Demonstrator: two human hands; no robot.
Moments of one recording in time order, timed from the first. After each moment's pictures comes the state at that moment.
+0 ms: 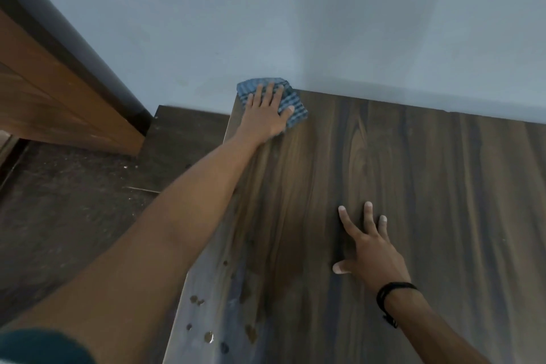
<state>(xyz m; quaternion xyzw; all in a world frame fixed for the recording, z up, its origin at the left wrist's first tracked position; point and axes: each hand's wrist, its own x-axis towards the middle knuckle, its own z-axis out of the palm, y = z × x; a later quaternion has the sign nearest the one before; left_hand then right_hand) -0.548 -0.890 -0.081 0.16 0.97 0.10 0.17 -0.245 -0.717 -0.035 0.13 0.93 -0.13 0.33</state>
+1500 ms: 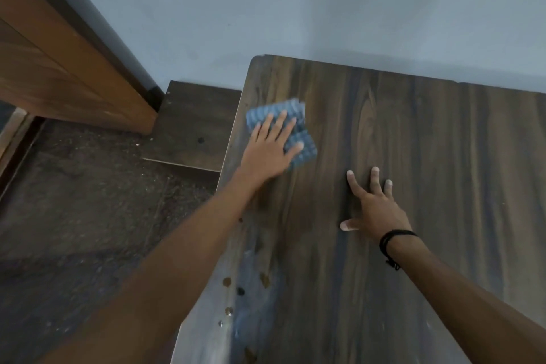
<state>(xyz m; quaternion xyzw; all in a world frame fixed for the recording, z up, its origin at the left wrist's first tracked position) -0.398 -0.935 -0.096 0.21 0.96 0.11 0.15 -0.247 -0.720 -0.037 0.13 0.93 -0.12 0.32</state>
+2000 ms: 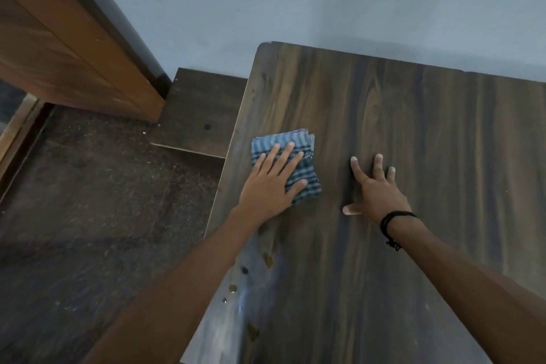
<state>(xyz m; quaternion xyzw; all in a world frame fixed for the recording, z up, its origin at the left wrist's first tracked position) -0.282 -0.961 -0.102 0.24 0.95 0.12 0.14 -0.245 -0.722 -0.038 0.14 0.93 -0.12 0.33</state>
